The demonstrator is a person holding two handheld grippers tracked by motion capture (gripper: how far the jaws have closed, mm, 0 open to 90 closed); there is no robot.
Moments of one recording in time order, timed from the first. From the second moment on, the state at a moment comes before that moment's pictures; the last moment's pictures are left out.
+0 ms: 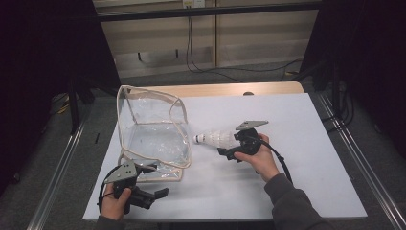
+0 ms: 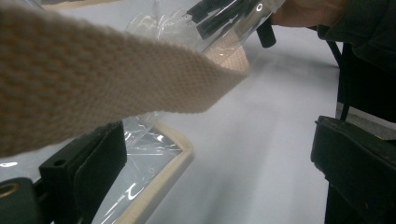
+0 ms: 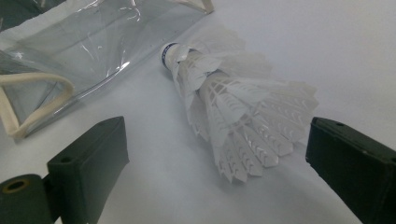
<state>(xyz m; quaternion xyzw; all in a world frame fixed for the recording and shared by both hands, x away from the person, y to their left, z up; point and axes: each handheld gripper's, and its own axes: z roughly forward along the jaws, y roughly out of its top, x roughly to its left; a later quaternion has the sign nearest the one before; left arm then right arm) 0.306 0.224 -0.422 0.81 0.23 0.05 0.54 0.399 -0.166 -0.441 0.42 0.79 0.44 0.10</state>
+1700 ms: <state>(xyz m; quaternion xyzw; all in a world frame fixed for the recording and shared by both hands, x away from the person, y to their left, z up) 0.307 0.224 -0.422 0.81 0.23 0.05 0.54 0.410 -0.136 -0.454 0.43 0.79 0.42 0.10</state>
